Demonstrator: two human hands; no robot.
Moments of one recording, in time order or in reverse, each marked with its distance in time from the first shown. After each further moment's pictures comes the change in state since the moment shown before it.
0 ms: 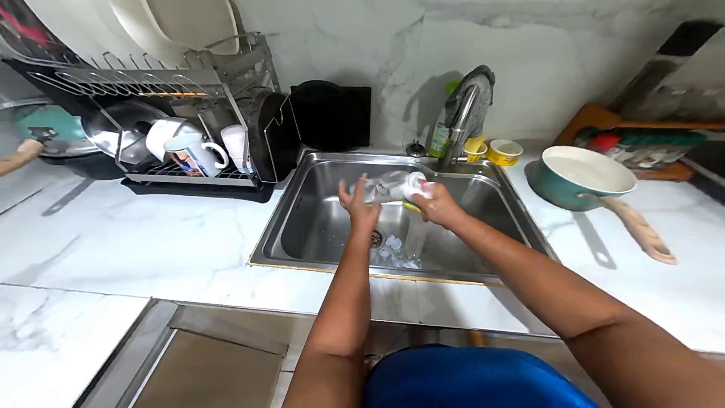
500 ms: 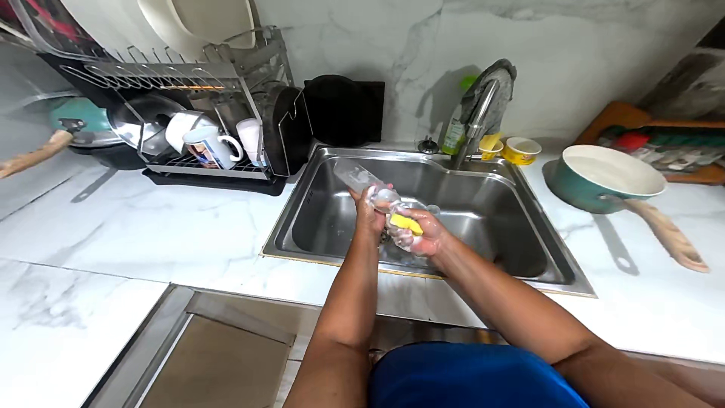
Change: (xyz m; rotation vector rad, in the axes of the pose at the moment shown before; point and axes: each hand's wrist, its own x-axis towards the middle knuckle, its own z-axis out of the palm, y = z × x) left_hand -0.004 0.009 0.000 -1.142 0.036 -0.368; right_hand -0.020 0.012 0.065 1.399 -0.594 0.446
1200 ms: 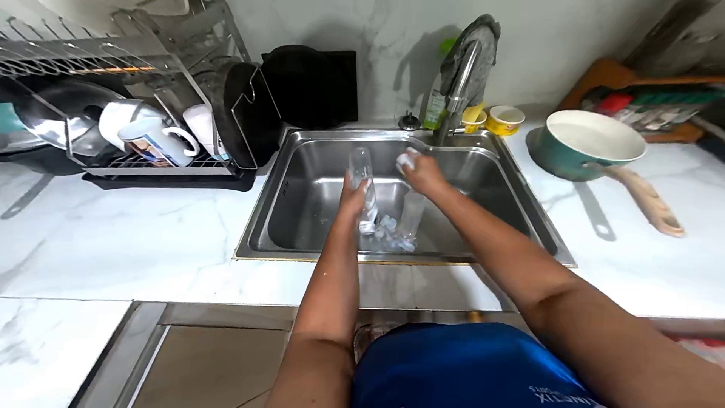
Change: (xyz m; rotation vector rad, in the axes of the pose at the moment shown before) left_hand 0.004 0.009 0.000 1.005 0.026 -0.247; right_hand 0.017 -0.083 -0.033 -1.692 0.763 -0.351
